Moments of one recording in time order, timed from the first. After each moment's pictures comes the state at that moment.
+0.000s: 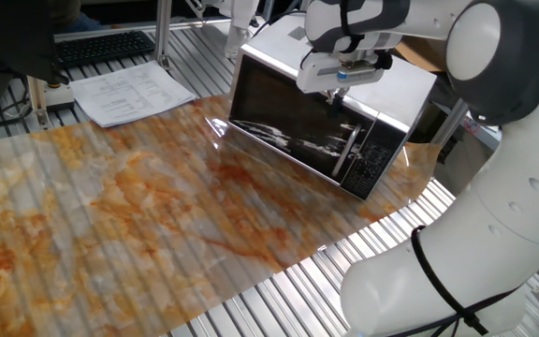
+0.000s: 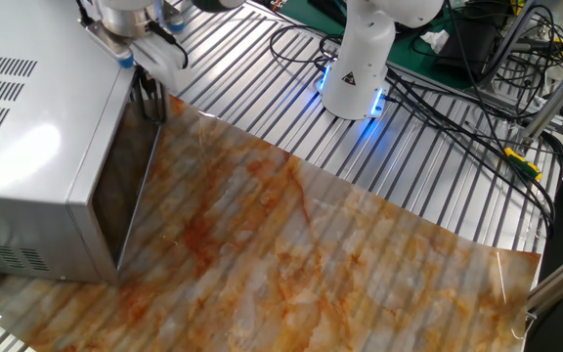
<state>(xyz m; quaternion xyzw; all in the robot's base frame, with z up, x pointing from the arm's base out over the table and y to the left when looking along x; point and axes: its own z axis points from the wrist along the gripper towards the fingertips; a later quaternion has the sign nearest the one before) 0.461 -0.241 0.278 -0.09 -0.99 0.05 0.06</state>
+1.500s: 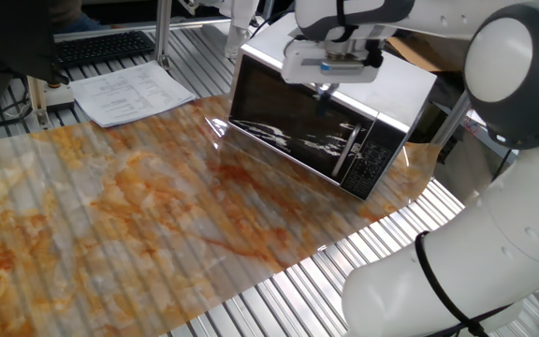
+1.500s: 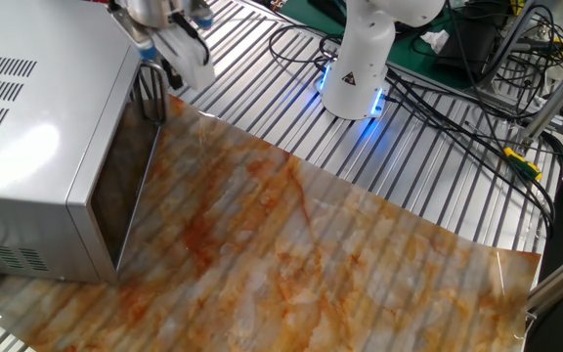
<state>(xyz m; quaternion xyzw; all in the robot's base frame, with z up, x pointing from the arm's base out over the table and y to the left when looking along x) 0.453 -0.185 0.305 -0.18 -0.98 0.04 0.06</state>
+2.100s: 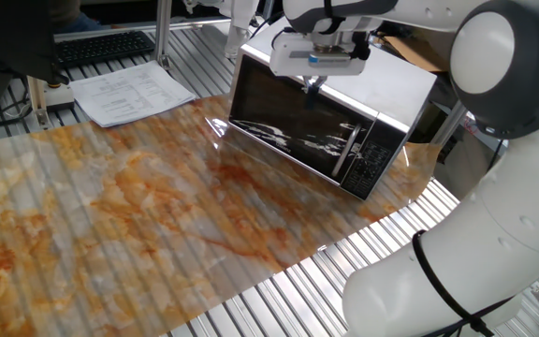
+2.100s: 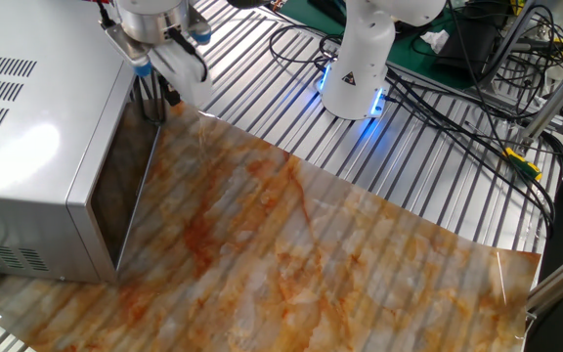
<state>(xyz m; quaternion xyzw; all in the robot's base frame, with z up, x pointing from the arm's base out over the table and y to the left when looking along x) 0.482 -0.173 0.306 -0.15 -0.99 0.03 0.06</state>
